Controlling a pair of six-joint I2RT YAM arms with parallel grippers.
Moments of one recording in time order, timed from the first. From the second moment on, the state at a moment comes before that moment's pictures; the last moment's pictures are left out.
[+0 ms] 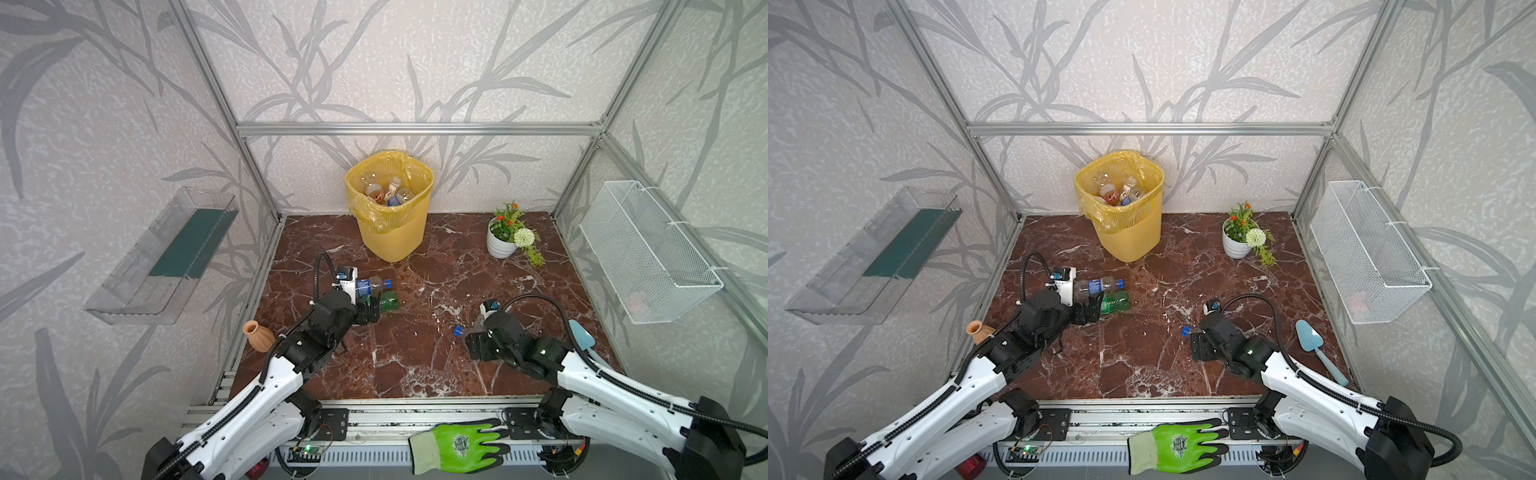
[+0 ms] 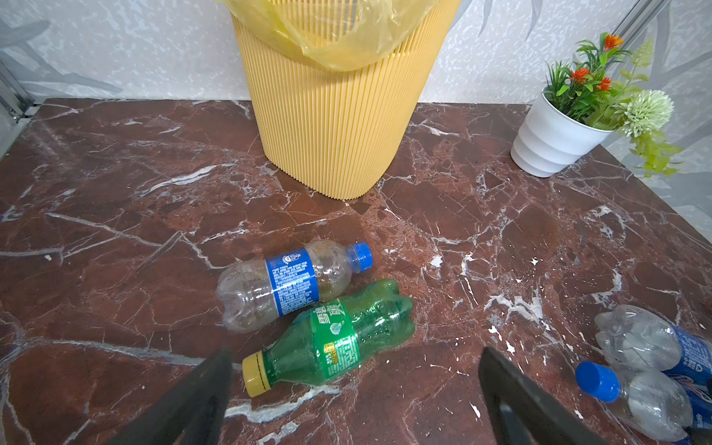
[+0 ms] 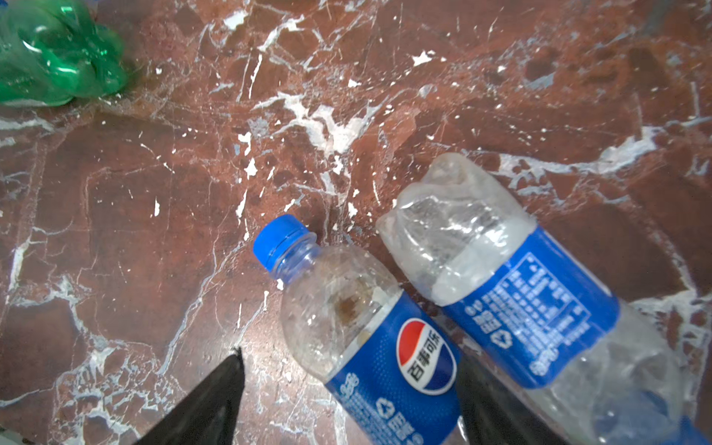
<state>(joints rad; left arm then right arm) -0.56 0.81 0.56 -0.21 -0.23 -0.31 0.79 0.94 0.49 -0.52 0.19 0.58</state>
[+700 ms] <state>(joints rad) -0.56 0.79 0.54 -0.24 -0.25 -0.31 0.86 1.31 0.59 -0.39 0.11 0.55</state>
